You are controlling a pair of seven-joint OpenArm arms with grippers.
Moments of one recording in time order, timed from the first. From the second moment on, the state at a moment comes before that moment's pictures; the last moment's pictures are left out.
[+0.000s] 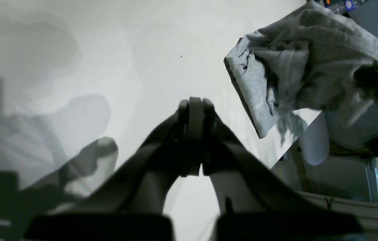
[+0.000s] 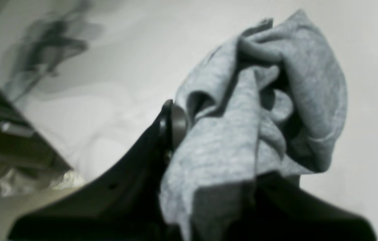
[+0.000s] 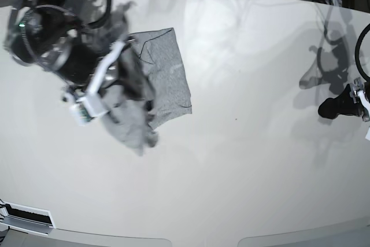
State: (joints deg) left arm -3.9 -38.9 -18.3 67.7 -83.1 -43.9 76.8; right arm -13.7 1.6 9.8 121.8 37.5 40.0 -66.5
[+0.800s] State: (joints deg) left arm -4.0 -38.6 -18.3 67.7 -83.5 -43.9 76.8; right arm -4.5 -0.7 -12.6 121.7 42.0 40.7 -71.1
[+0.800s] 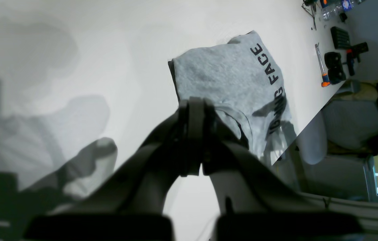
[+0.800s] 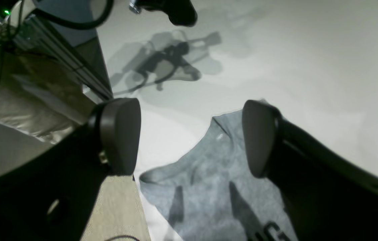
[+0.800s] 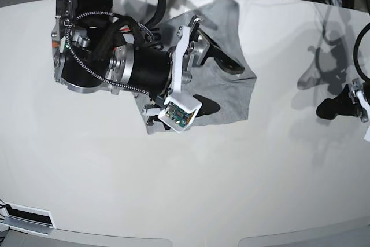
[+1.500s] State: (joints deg) left arm -1.8 -29.8 -1.4 85.5 -80.5 -43.9 80.1; right arm 12.1 4.9 -12.8 87.5 13.5 35.2 -51.0
